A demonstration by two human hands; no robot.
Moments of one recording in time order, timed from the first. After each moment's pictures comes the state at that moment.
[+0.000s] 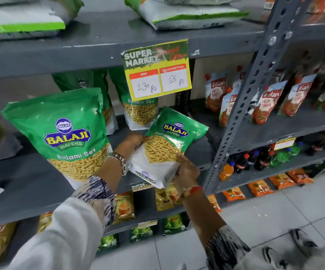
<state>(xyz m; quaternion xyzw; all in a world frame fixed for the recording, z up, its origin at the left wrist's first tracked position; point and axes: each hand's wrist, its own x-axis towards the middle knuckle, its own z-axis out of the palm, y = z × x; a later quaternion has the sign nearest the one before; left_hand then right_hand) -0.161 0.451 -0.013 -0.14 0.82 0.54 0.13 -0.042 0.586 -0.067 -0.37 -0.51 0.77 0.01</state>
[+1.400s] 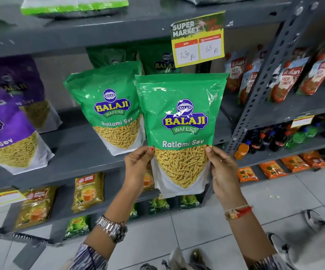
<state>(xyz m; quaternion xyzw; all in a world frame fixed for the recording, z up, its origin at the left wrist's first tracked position) 0.048 0.371 -0.031 -0.05 0.64 0.77 -0.03 0.074 0.572 -0.050 -0.15 -0.48 0.85 0.12</state>
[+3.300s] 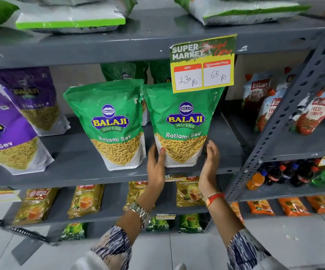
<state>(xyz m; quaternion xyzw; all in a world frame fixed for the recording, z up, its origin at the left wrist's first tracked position) -0.044 0.443 -0.076 -0.11 0.64 0.75 -0.09 -0.062 0.574 -0.078 -0.17 -0.58 0.78 0.15</state>
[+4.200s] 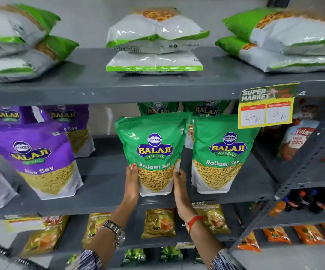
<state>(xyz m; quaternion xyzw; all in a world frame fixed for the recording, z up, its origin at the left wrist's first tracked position) -0.063 0.262 -0.058 -0.09 0.61 0.78 -0.11 -0.062 0.397 -0.070 -0.08 -0.65 0.76 -0.01</state>
